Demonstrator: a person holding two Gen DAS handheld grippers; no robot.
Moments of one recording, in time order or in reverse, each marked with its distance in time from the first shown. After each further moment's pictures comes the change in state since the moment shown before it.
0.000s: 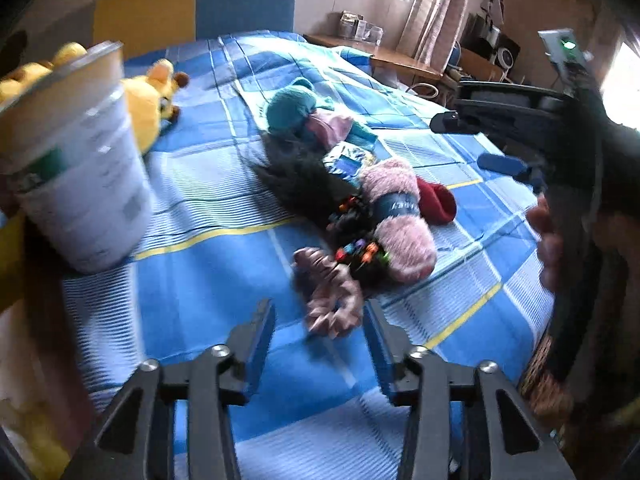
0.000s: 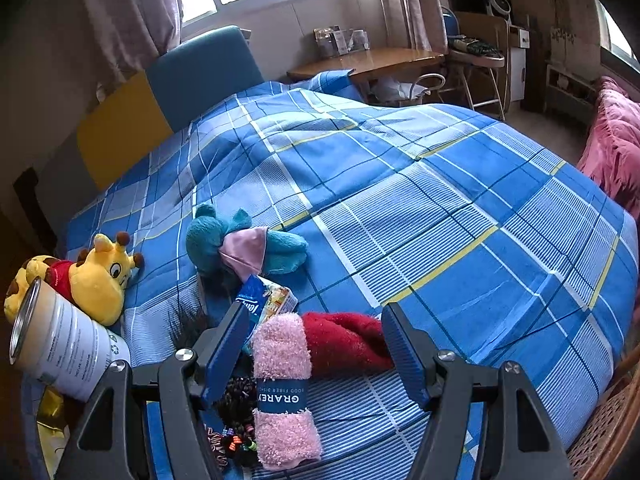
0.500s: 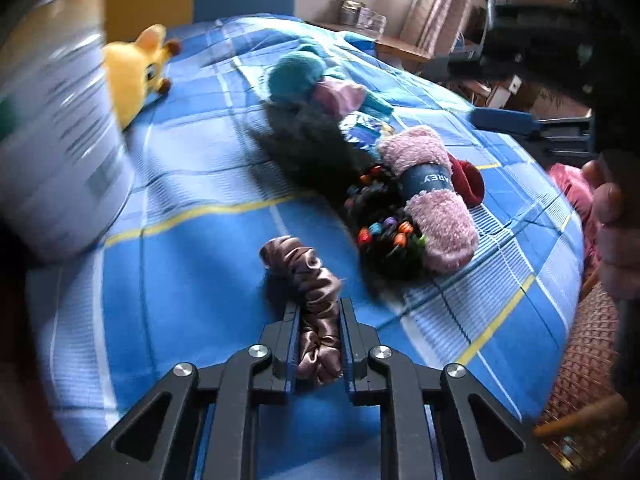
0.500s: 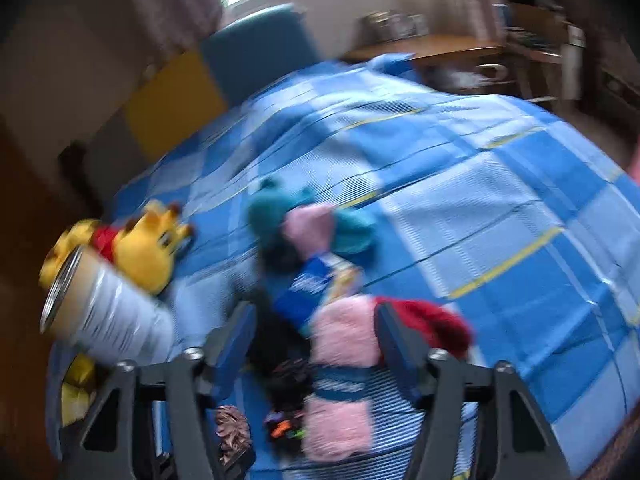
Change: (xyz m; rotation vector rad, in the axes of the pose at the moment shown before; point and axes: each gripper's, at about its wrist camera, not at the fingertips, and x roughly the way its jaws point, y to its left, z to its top) left arm 0.036 0.020 -0.013 -0.003 0.020 0.001; right arm 0.010 0.032 -0.007 -0.121 0.088 0.215
